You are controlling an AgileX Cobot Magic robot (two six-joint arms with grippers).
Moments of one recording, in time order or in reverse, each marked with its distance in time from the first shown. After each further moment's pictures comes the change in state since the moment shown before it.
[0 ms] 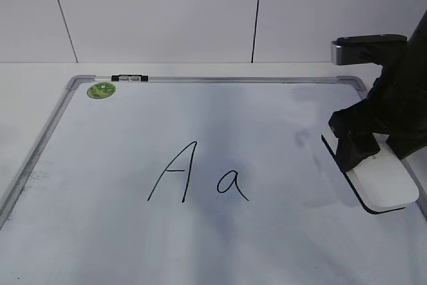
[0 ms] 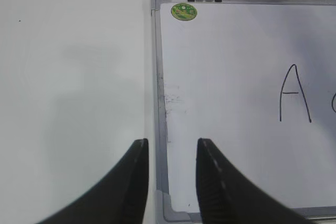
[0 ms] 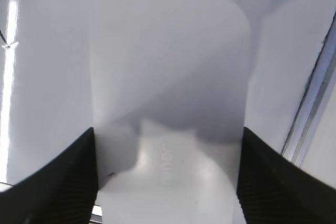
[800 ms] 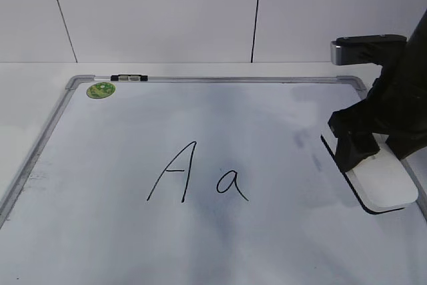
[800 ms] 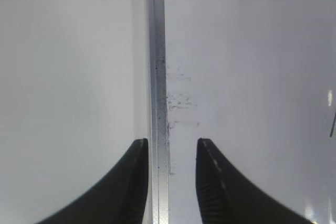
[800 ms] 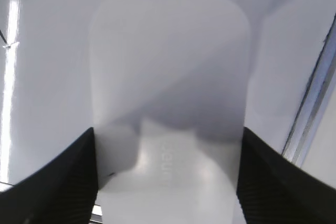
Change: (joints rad) left arm -0.044 1.046 -0.379 -0.012 -0.055 0.000; right arm 0.001 0.002 0.000 0.003 0.000 0.000
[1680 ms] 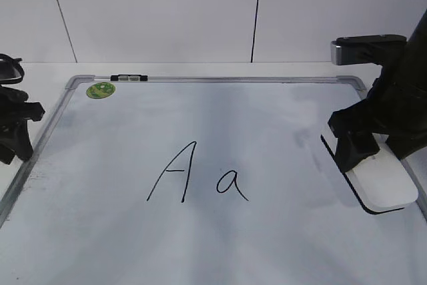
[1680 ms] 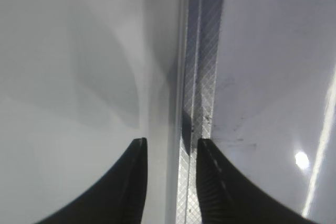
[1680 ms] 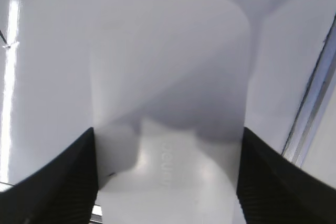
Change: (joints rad) left arm 0.000 0.499 -0.164 0.008 -0.024 0.000; right arm 0.000 0.000 0.000 0.000 0.000 0.000
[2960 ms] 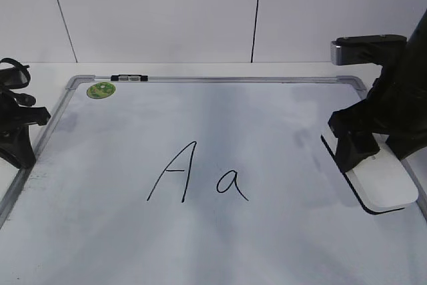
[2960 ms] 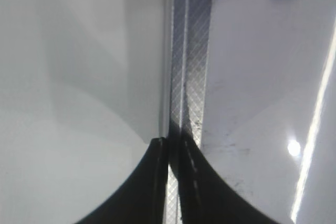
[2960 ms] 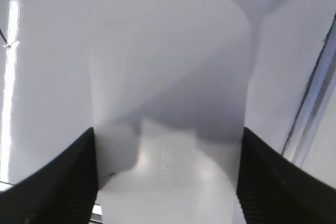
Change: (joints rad) left arm 0.000 0.049 -0.018 -0.016 0.020 0.010; right arm 0.000 0.000 0.000 0.000 0.000 0.000
